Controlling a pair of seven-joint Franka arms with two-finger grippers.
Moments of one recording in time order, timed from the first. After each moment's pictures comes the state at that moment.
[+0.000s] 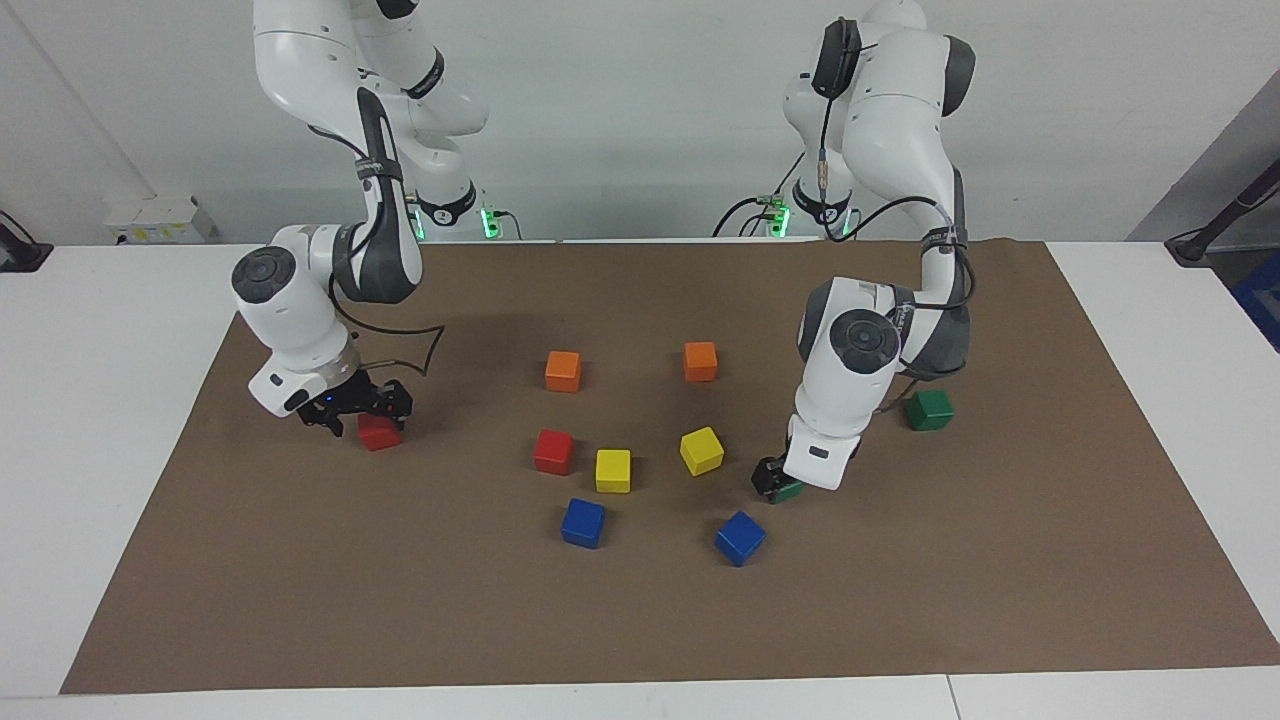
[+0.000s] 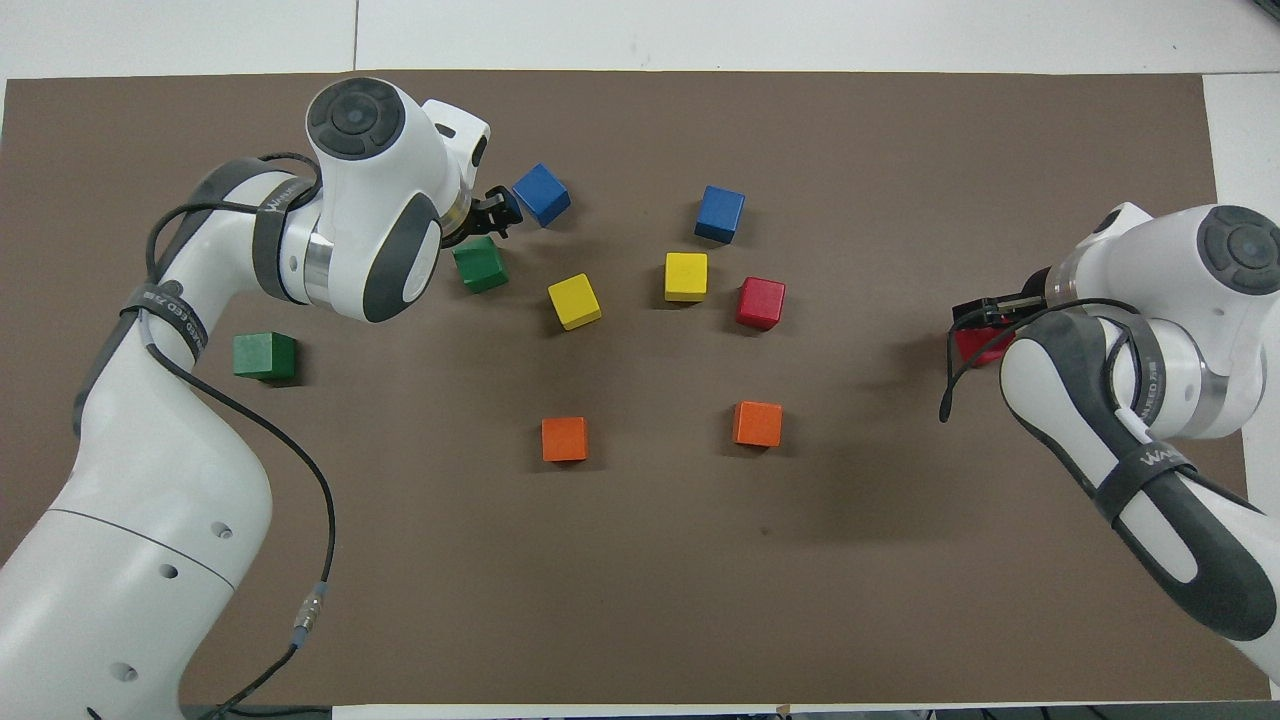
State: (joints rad) left arm -0.32 0.59 -0.06 -1.50 0.06 2.13 -0.67; right arm -0.07 0.22 0.04 -2.03 0.01 2.29 -0.10
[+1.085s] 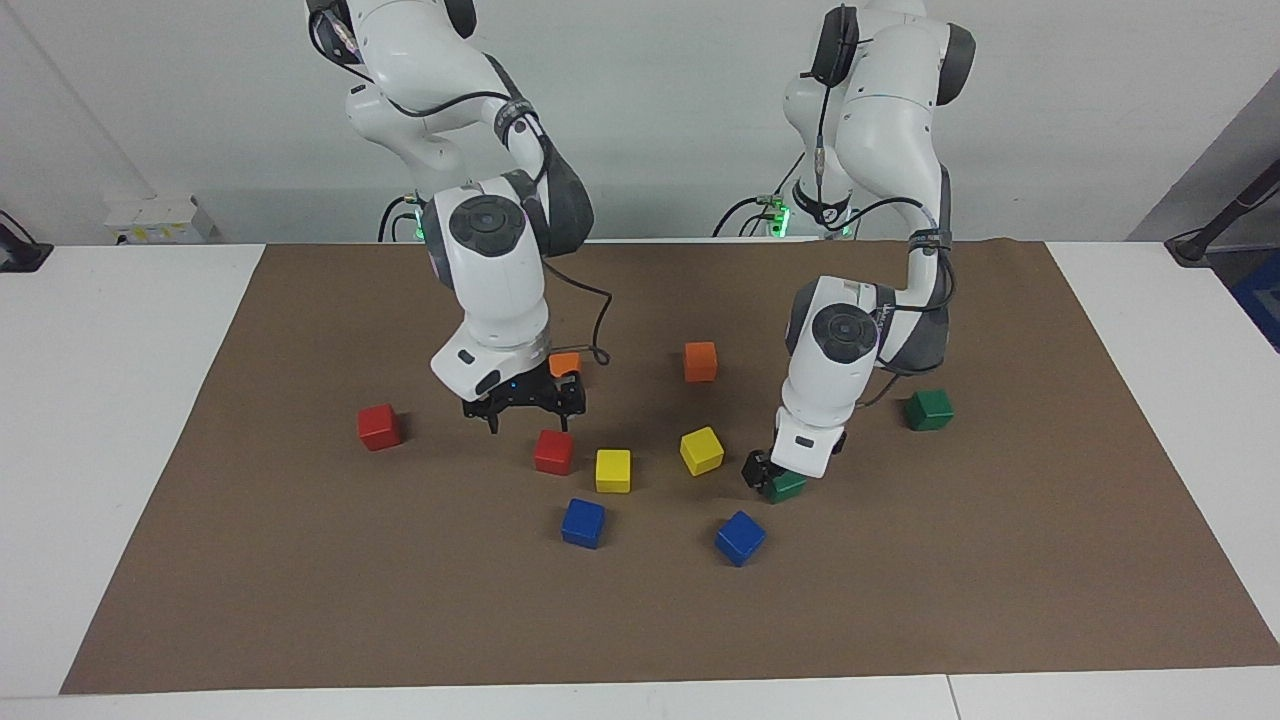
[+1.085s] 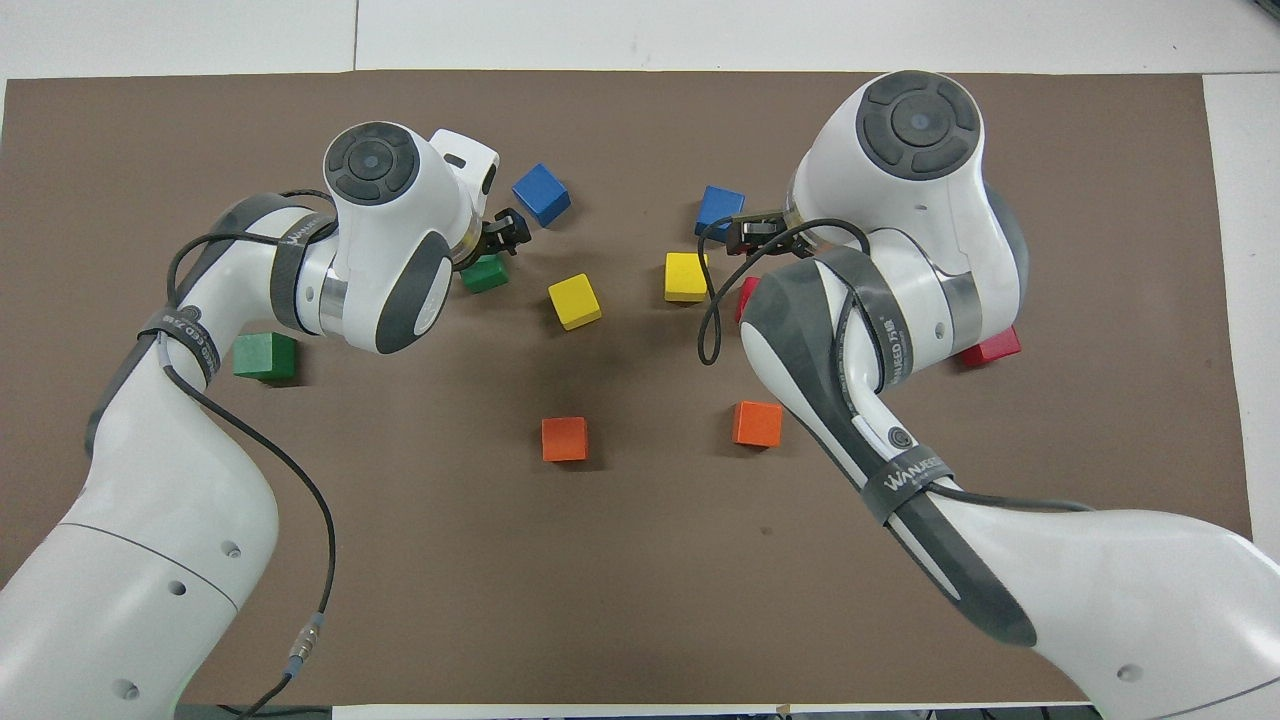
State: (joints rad) left arm -0.33 0.55 -0.06 -1.59 0.07 2.21 -0.71; right arm 0.32 0.43 0.05 -1.52 -0.06 2.00 0.40
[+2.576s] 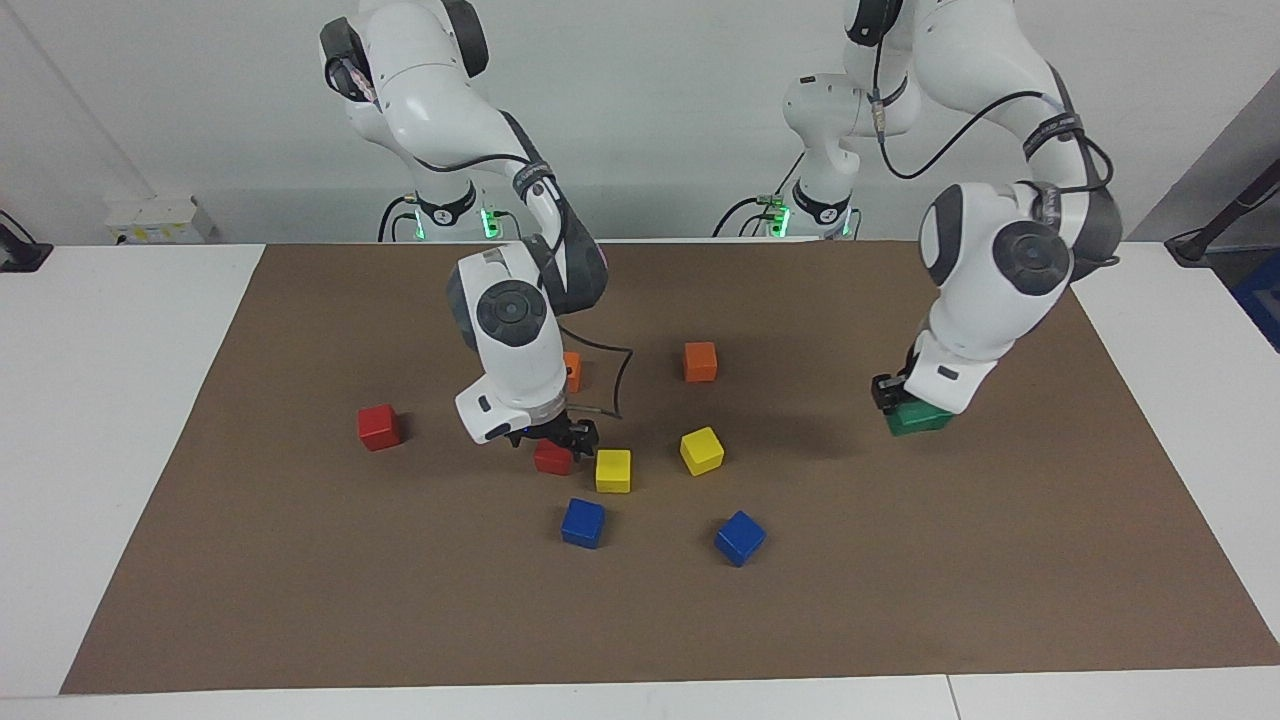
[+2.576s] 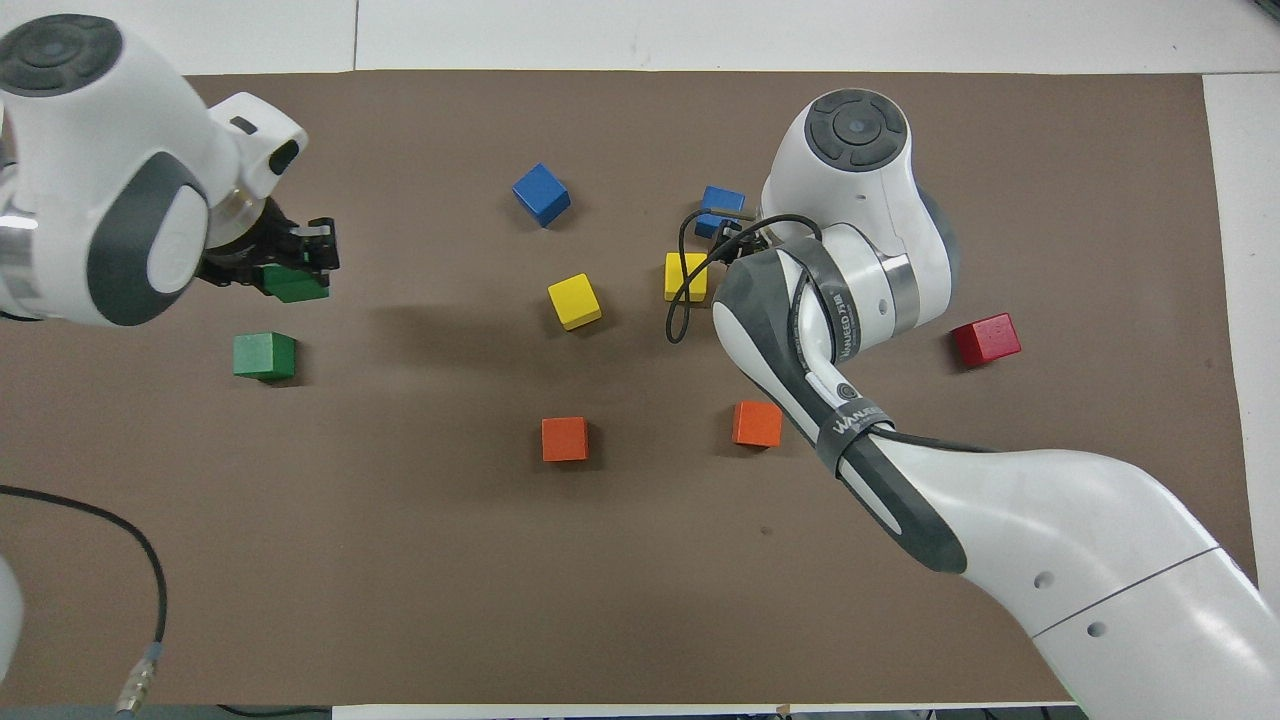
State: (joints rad) left arm -0.09 0.30 -0.04 -1.57 0.07 1.72 -0.18; right arm 0.33 0.55 0.04 -1.50 -0.01 2.00 0.66
